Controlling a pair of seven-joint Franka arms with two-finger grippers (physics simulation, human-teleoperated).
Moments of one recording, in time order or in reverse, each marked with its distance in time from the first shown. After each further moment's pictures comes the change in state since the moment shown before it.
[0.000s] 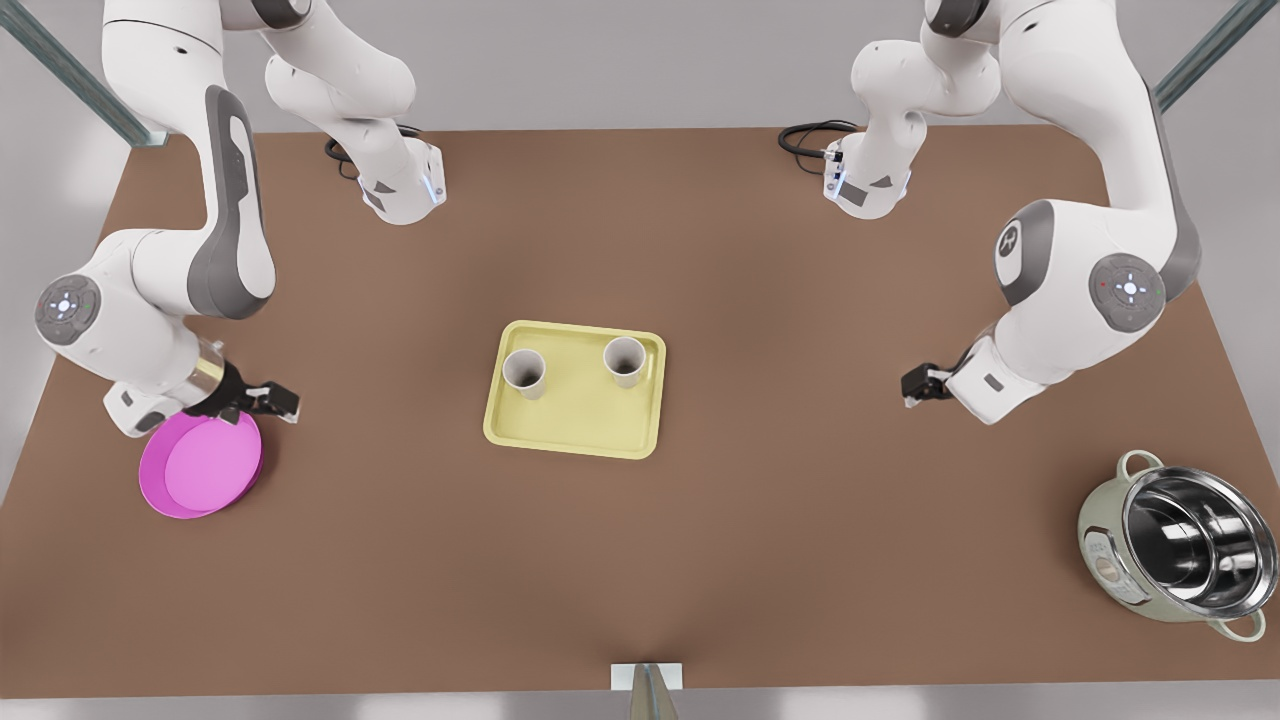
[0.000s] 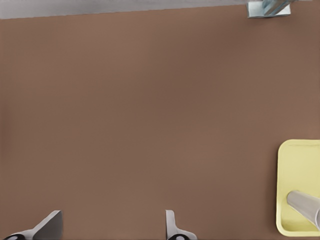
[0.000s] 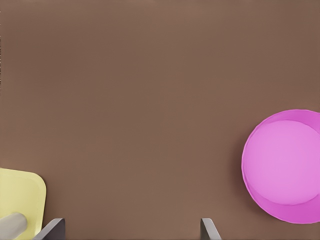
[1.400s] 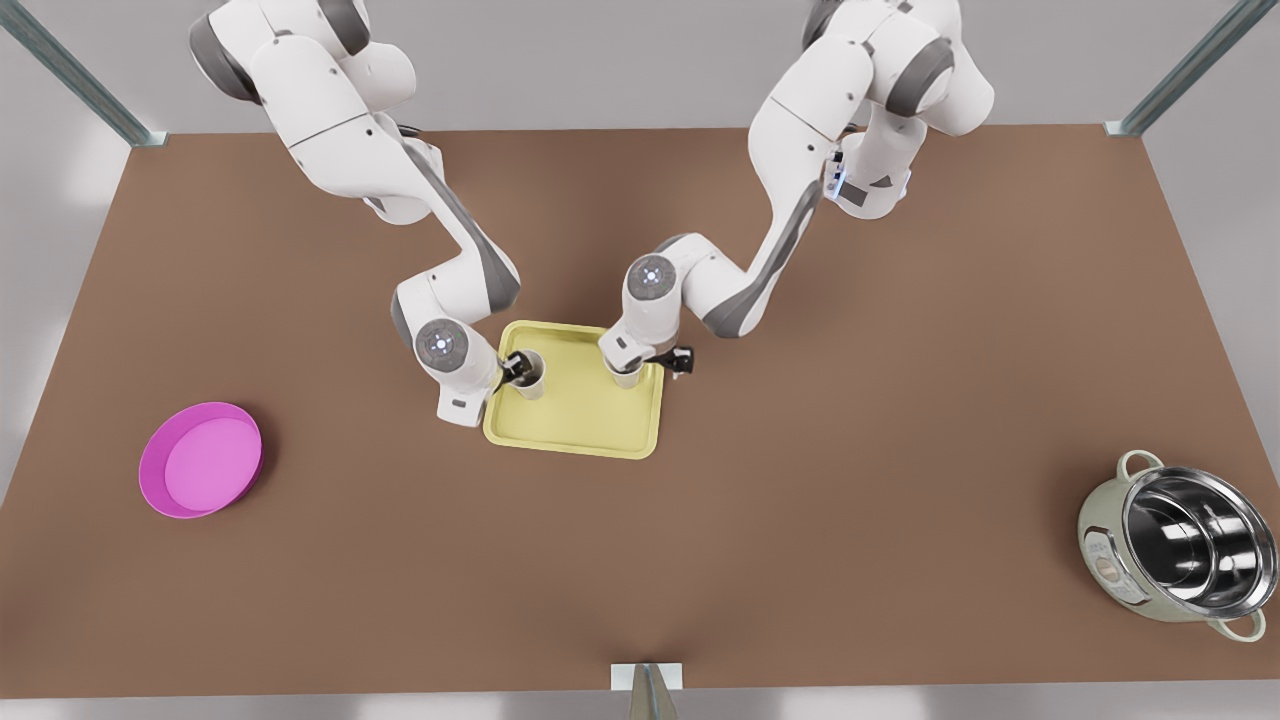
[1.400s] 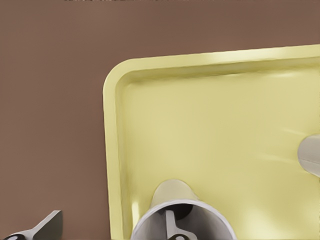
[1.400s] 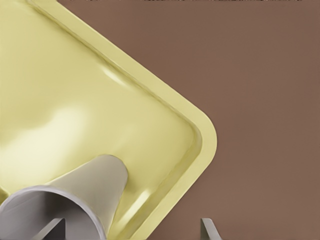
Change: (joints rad) left arm -0.640 0.362 -0.040 -0.198 0.112 0.577 -0.627; right arm 0.322 0.231 0.201 -0.204 -0.059 0.230 0.011
